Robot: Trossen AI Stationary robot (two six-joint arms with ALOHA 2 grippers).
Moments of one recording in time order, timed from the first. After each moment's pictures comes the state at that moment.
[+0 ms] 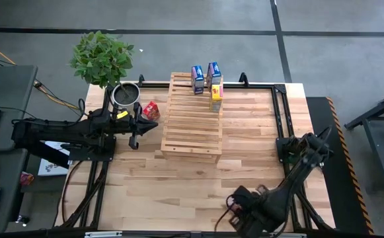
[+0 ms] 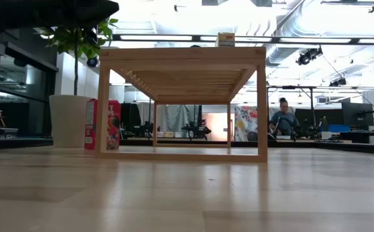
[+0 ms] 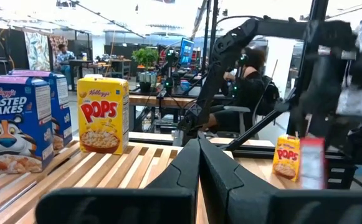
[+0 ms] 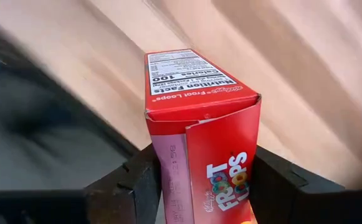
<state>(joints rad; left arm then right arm) 0.10 0.63 0.30 0.47 0.07 -0.05 0.84 1.93 1.83 -1.37 0.17 1.63</state>
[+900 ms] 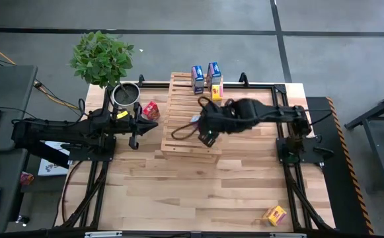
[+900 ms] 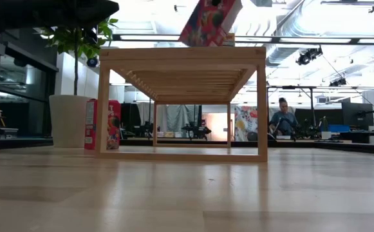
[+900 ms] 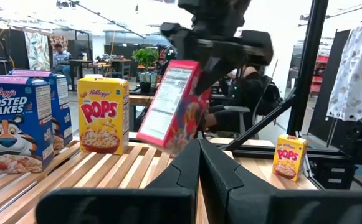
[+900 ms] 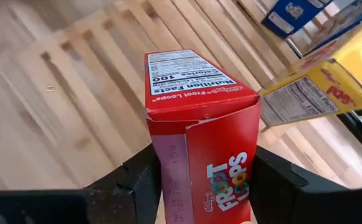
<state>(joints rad) 0.10 0.63 0.30 0.47 0.07 -0.05 0.14 1.91 2.27 -1.57 0.44 0.70</state>
